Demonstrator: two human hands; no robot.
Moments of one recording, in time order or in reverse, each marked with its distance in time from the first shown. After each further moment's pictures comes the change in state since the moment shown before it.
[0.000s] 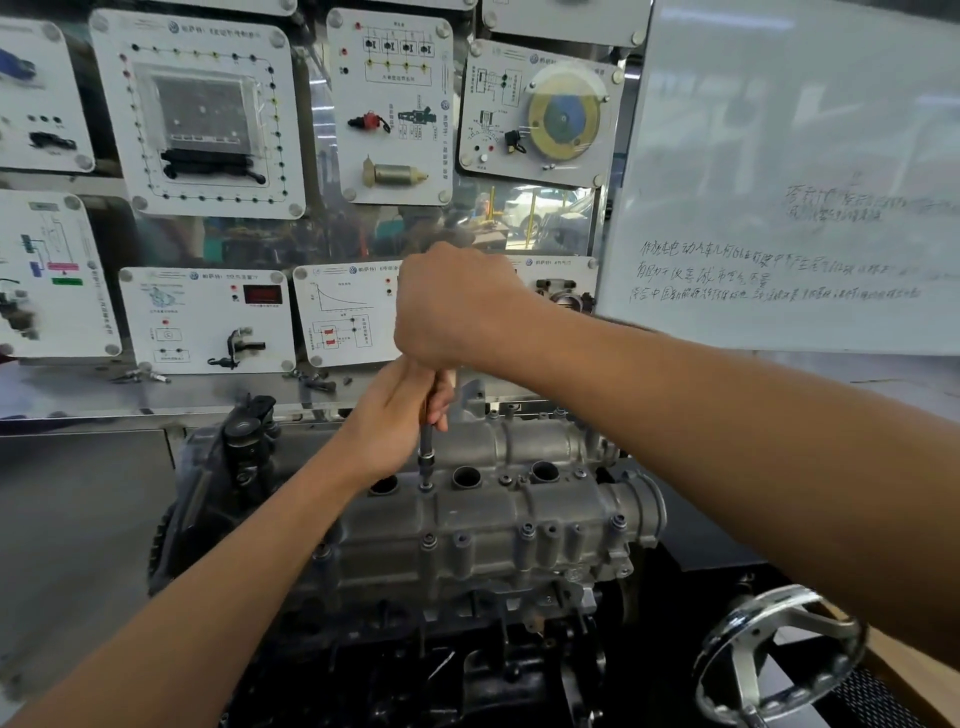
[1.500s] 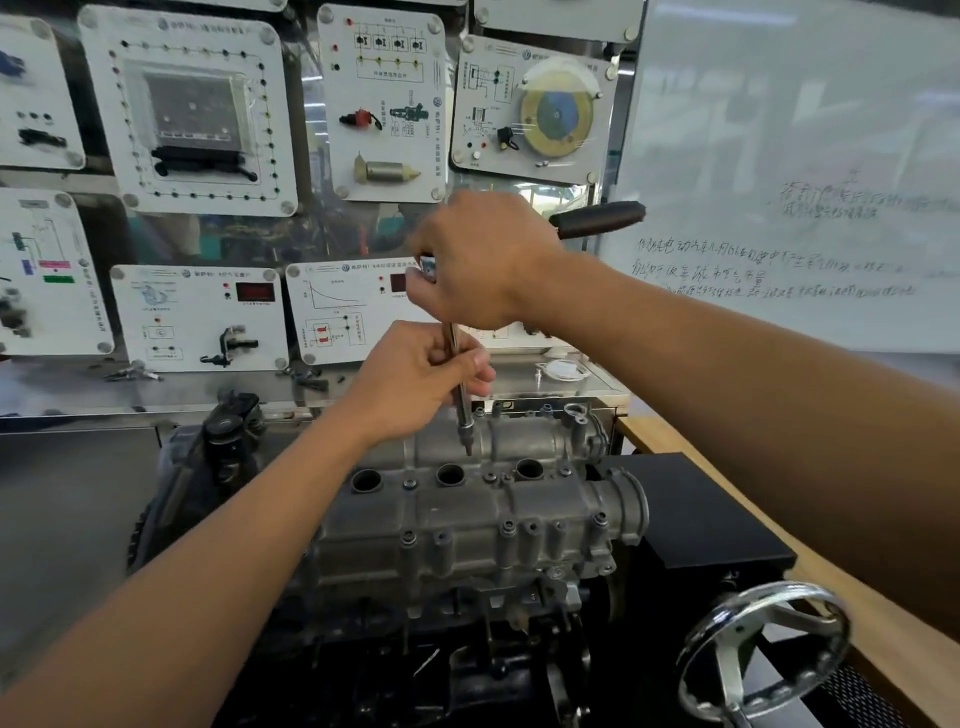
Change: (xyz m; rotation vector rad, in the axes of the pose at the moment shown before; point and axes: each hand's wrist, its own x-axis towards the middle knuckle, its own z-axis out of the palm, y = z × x) left_hand 0.019 0.047 0.020 0.152 -0.026 -0.093; right_hand -0.003 0.048 -0.018 -0.068 0.276 -0.218
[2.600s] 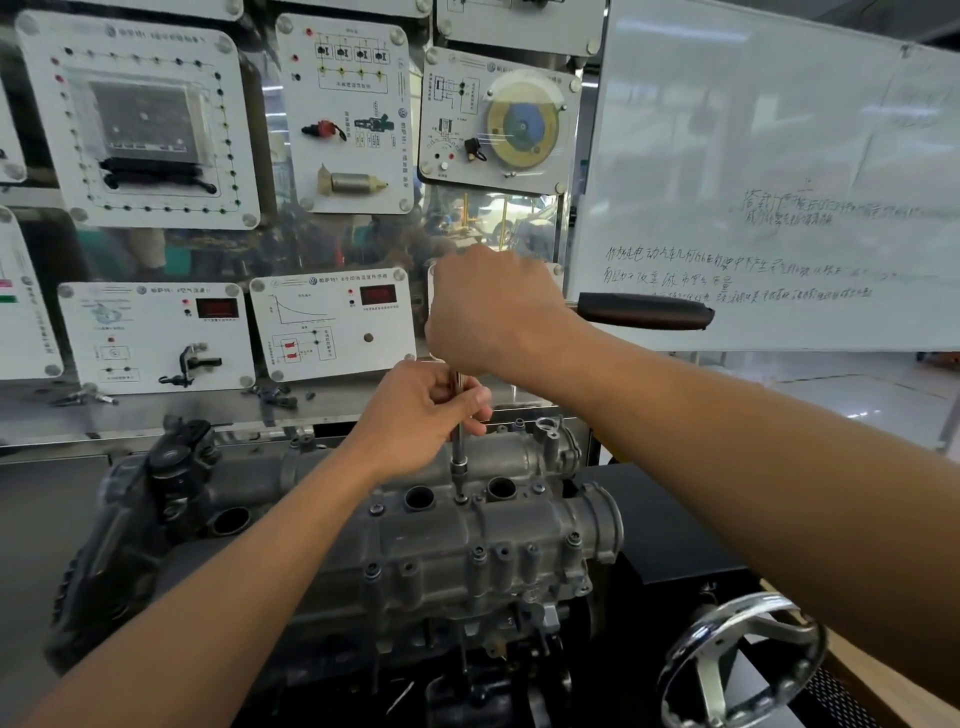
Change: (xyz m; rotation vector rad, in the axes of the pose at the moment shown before) left_hand 0.017 -0.025 0.032 -0.010 -0.044 -0.025; right_hand -0.032 -0.002 -0.001 -0.013 -0.225 0.384
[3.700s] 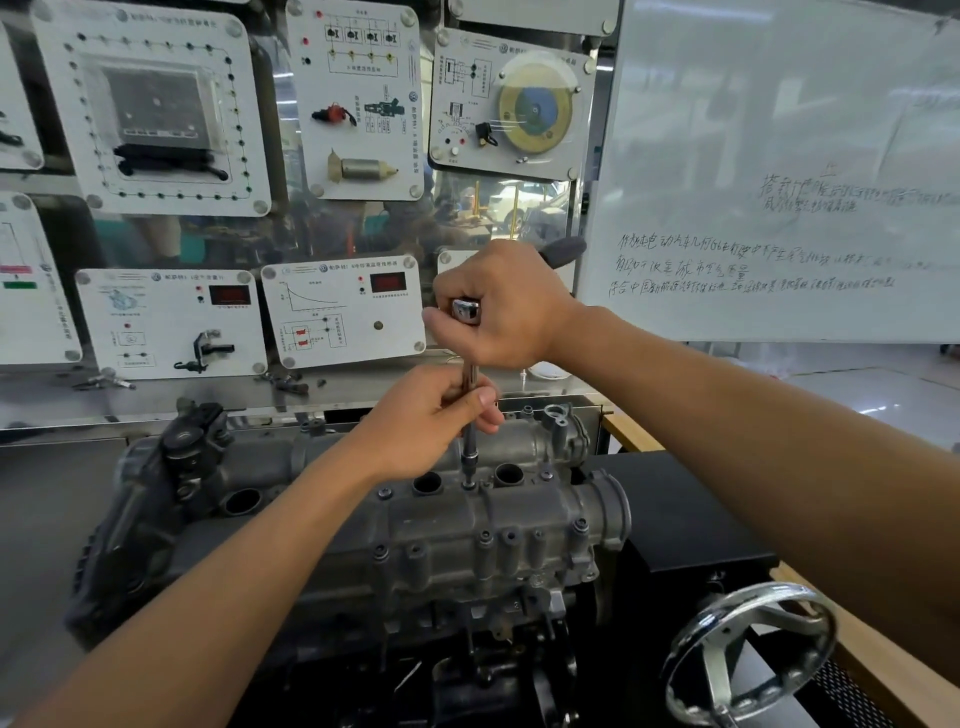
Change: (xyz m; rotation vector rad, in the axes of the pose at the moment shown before) left_hand -0.015 0.000 -0.002 0.169 -0.121 0.087; right_hand -0.001 0.026 0.020 0.313 0.171 -0.380
